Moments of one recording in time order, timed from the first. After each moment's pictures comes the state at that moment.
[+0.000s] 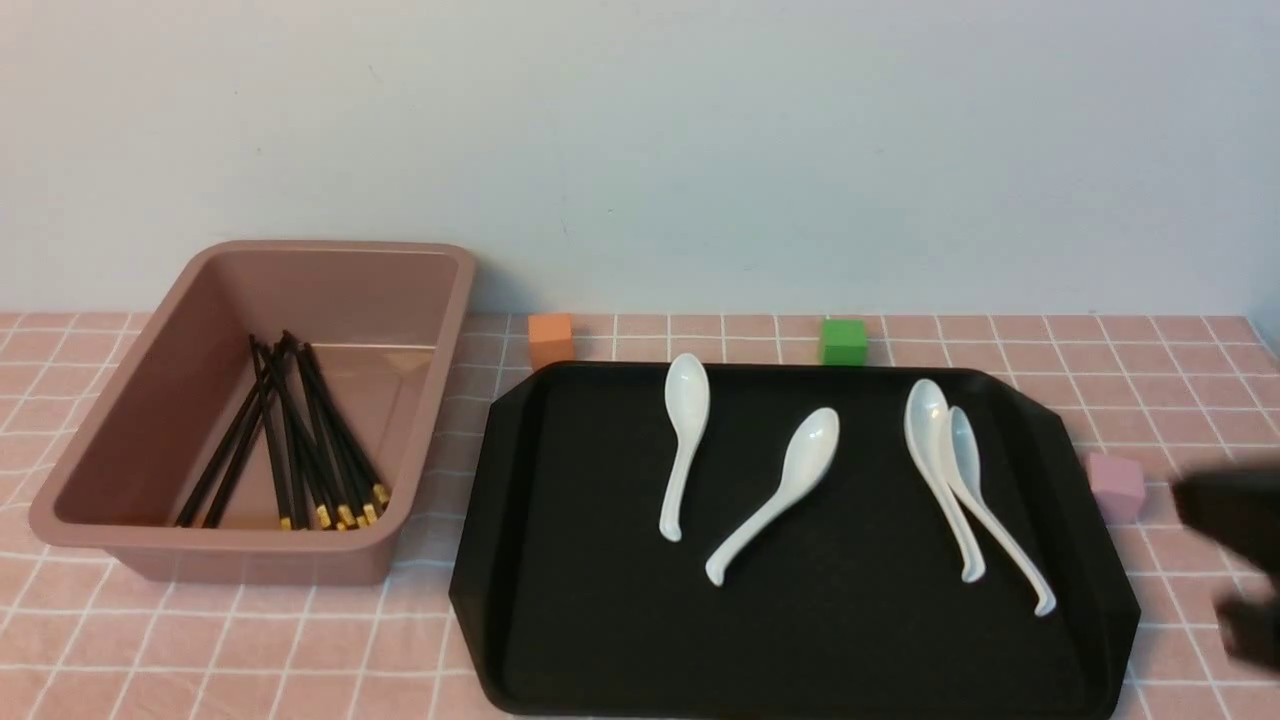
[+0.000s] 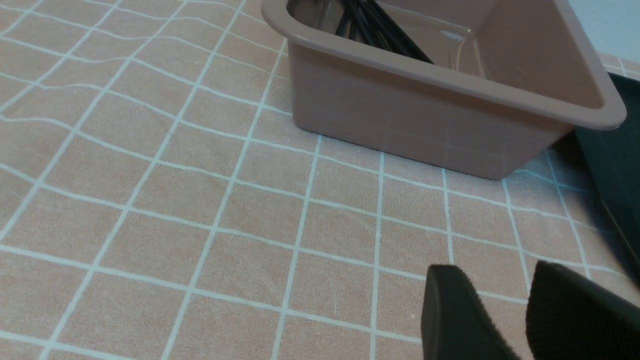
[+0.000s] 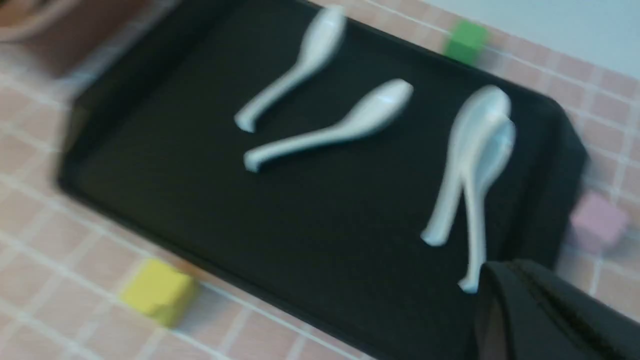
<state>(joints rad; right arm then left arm) 0.40 0.70 -0.59 -0.06 0.52 0.09 0.05 -0.01 0.03 -0.10 0.39 -0.21</state>
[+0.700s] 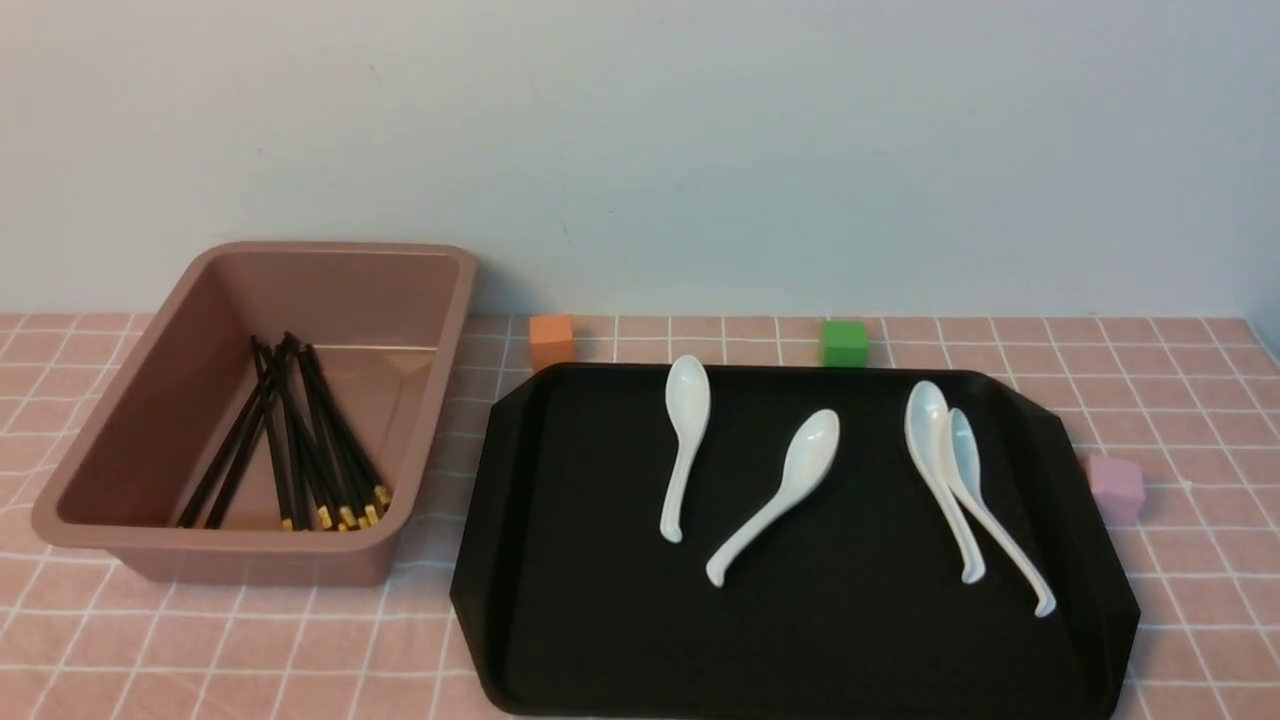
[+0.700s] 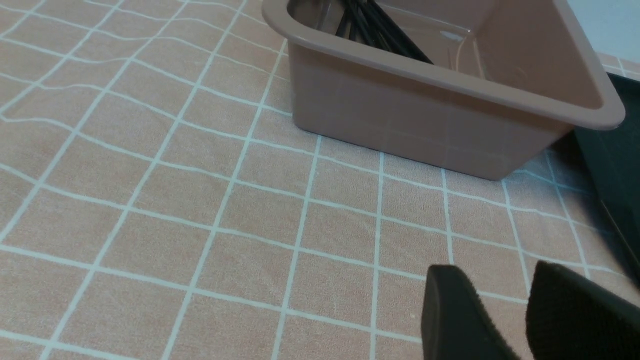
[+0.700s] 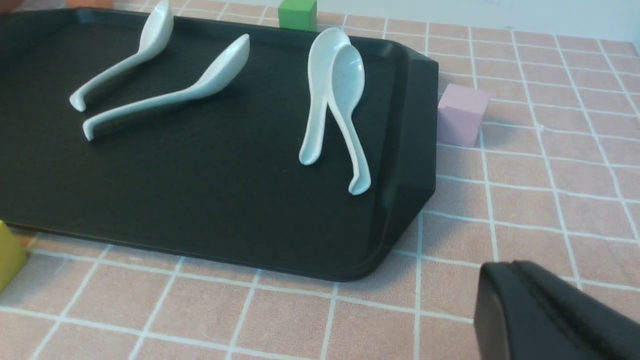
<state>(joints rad) 0.16 -0.01 0.02 -0.07 0.39 0.08 0.05 -0.01 0.03 -0.10 0.39 -0.21</state>
